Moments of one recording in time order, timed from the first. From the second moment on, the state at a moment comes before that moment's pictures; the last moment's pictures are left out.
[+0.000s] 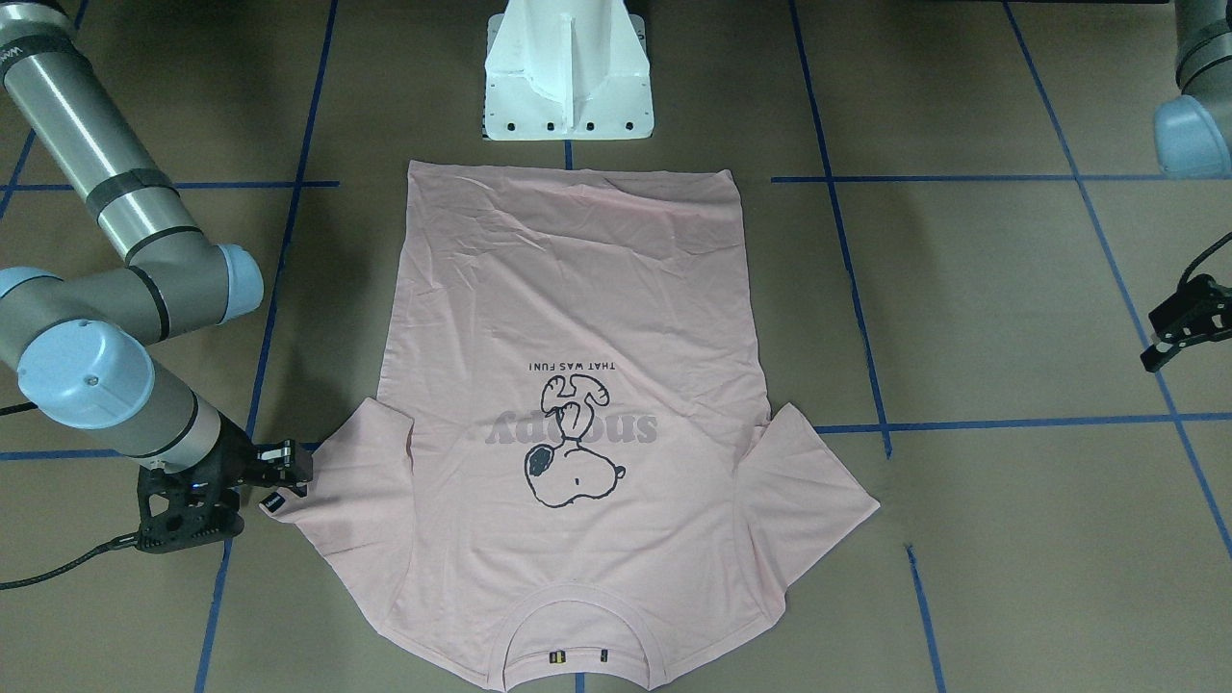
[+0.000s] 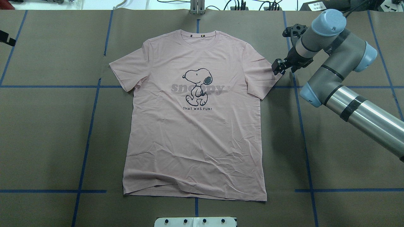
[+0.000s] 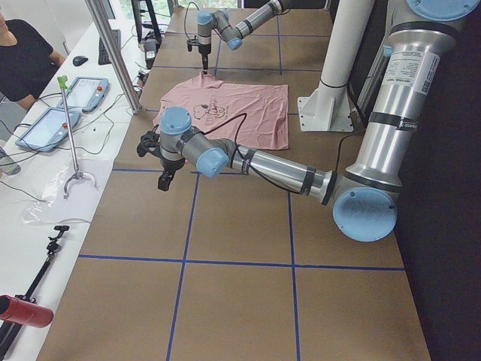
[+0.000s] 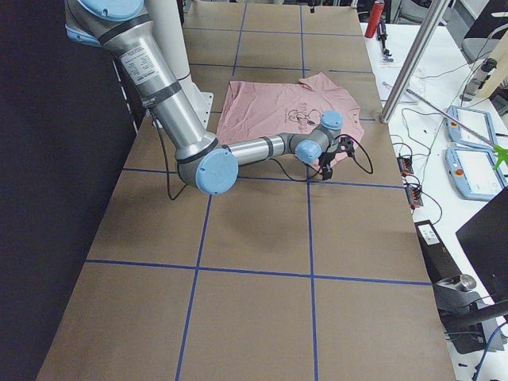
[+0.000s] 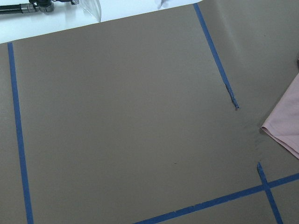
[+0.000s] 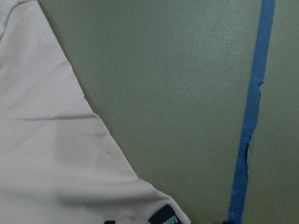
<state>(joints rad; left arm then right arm) -1.34 -1.80 -1.61 -1.94 -2.30 -0.35 0.93 -0.99 1.15 -1.07 2.12 0.72</state>
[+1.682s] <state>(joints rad) -1.34 -1.80 -1.61 -1.94 -2.30 -0.34 0.85 -0.89 1.33 -1.07 2.23 0.87</state>
